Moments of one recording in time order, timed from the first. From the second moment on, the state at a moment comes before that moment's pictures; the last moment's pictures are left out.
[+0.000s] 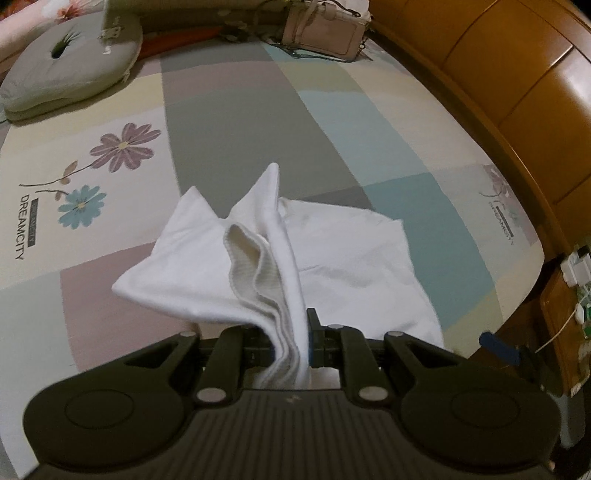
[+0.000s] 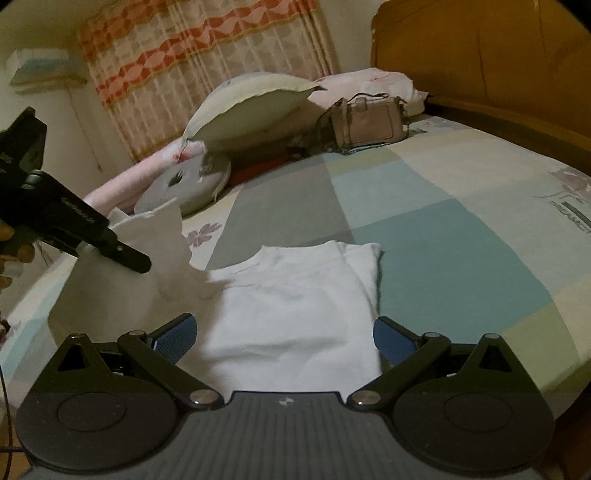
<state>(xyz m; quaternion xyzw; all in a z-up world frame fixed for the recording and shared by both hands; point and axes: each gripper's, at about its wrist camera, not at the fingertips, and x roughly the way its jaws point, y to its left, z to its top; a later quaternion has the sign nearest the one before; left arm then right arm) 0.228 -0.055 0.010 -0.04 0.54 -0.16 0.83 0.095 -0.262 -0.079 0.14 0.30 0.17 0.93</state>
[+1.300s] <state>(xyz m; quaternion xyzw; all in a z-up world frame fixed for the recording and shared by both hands) 0.283 -0.235 -0.062 0.07 0.61 -0.17 0.77 0.090 -0.336 -0.104 0.18 0.30 0.10 0.93</state>
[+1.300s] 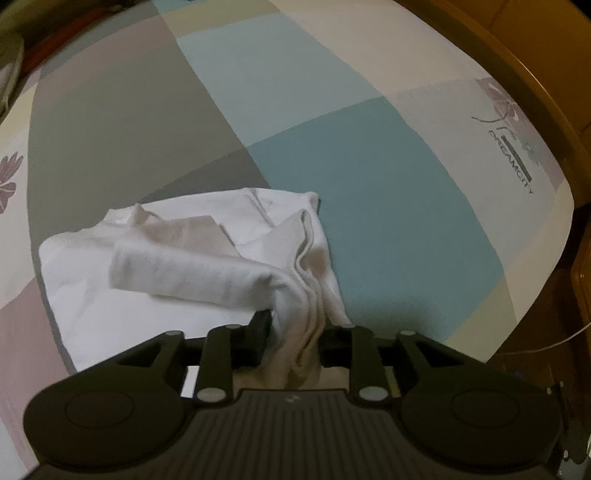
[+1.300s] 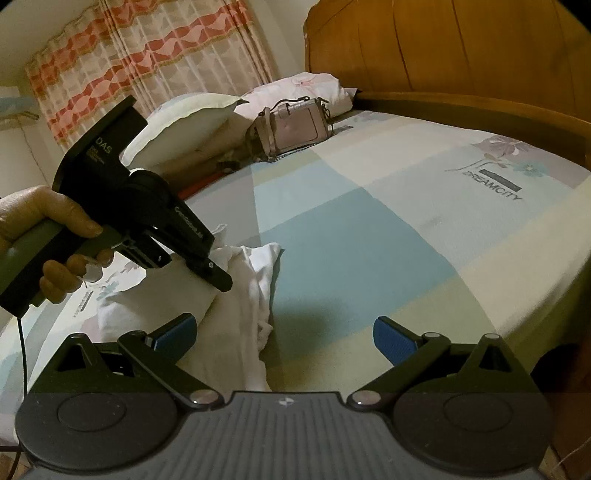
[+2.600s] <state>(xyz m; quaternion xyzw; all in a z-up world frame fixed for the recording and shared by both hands) 0.076 -0.102 -0.065 0.17 0.37 -0.25 0.88 0.060 -0.298 -0.069 0.12 0.31 0.16 0.93</state>
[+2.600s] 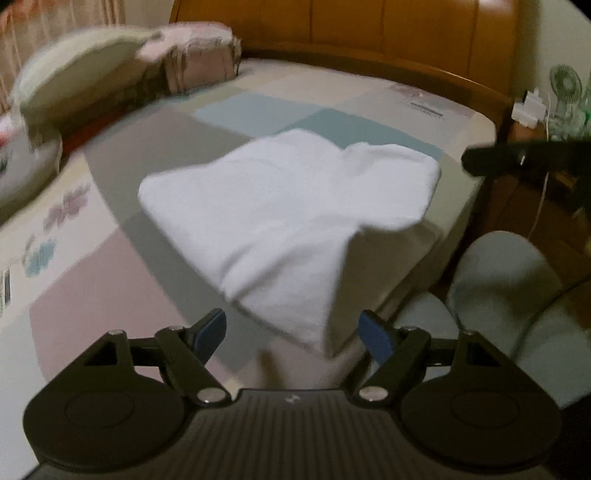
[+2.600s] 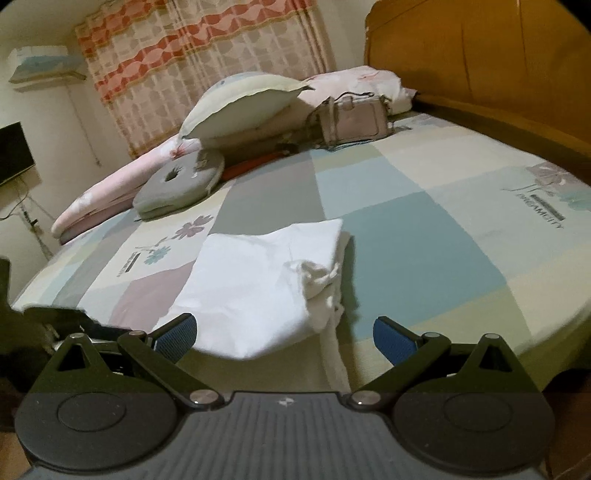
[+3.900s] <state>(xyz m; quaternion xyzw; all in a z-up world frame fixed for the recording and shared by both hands) 0.136 -0.067 -0.094 0.16 0.37 -0.29 0.87 0.053 -0.286 -0.072 0.05 0.32 0.14 0.94</state>
